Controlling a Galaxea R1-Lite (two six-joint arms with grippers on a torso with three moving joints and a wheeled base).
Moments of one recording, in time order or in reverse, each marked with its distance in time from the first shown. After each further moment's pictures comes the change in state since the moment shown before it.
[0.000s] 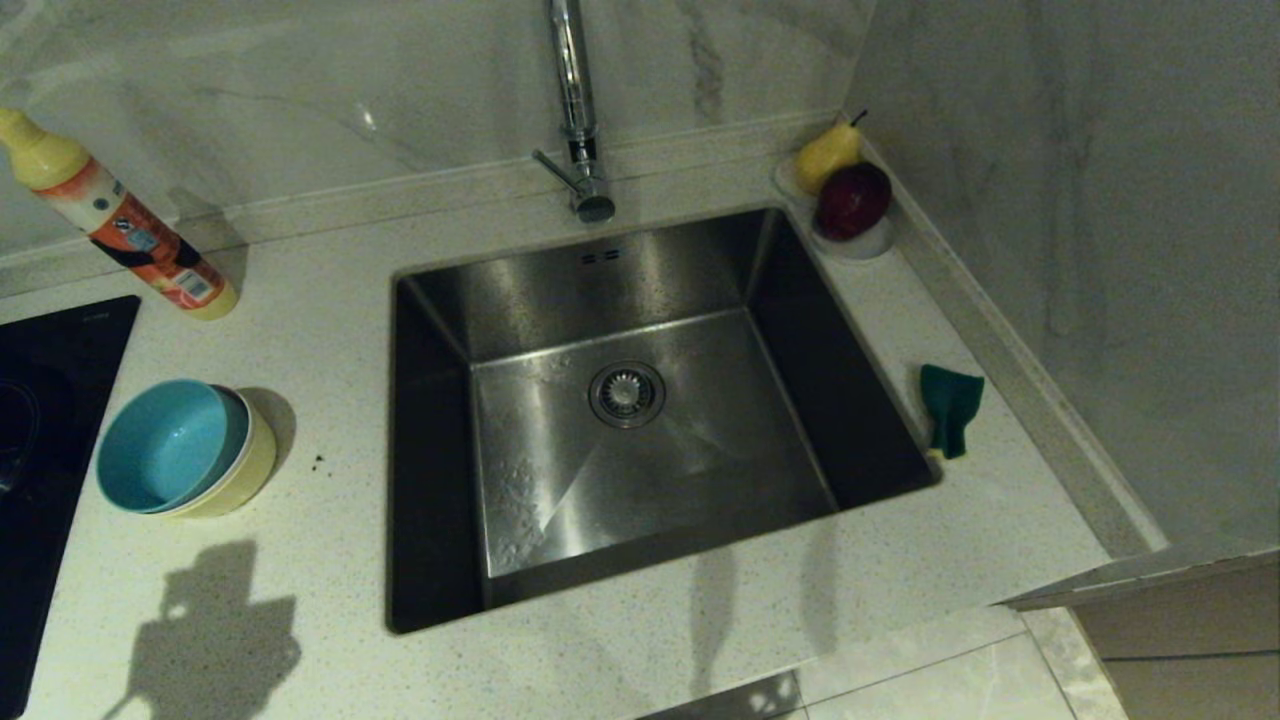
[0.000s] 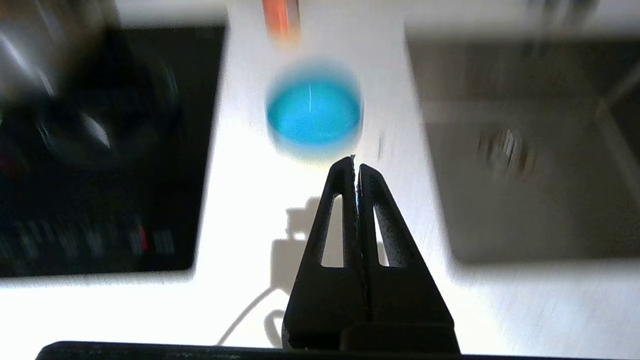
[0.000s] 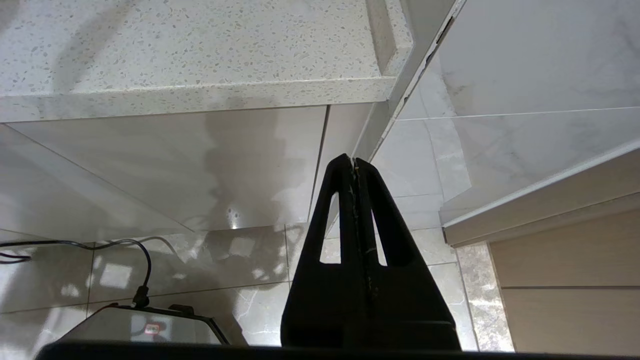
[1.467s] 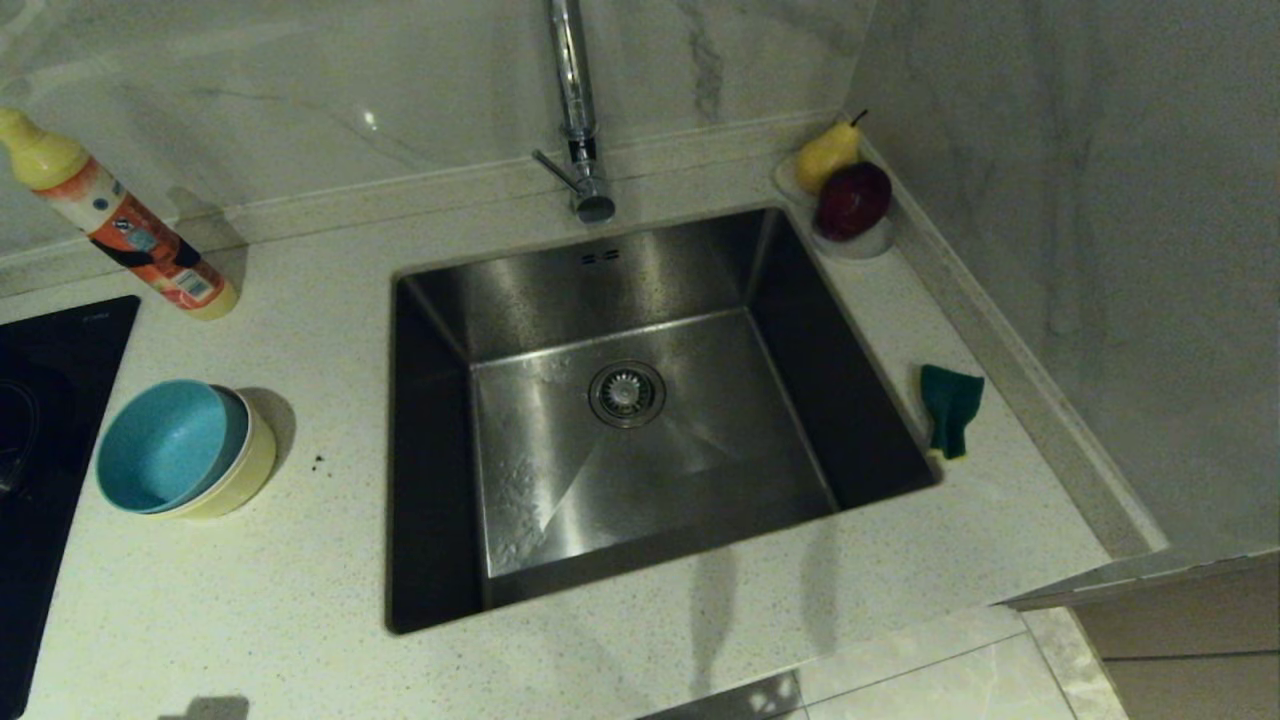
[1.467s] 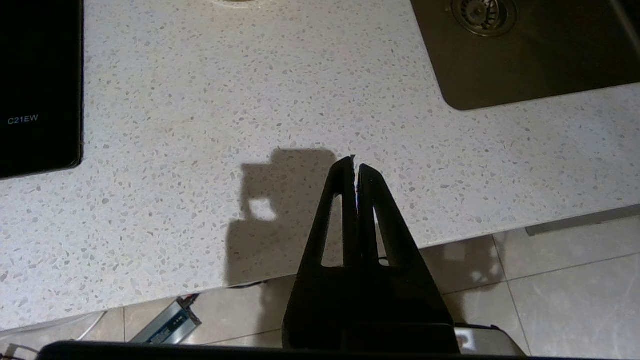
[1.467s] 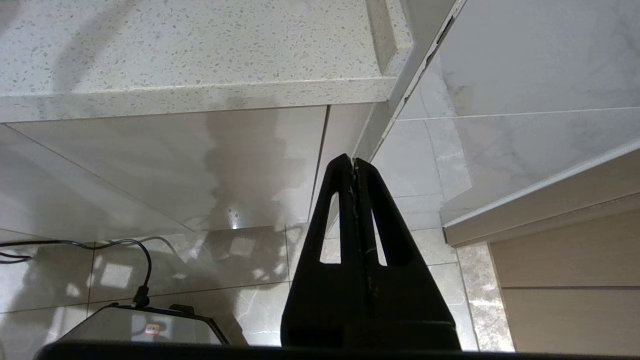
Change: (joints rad) left arm 0.017 -0.252 0.469 -0.037 -0.196 0.010; right arm 0.000 0.000 0.000 -0.002 0.001 0.000
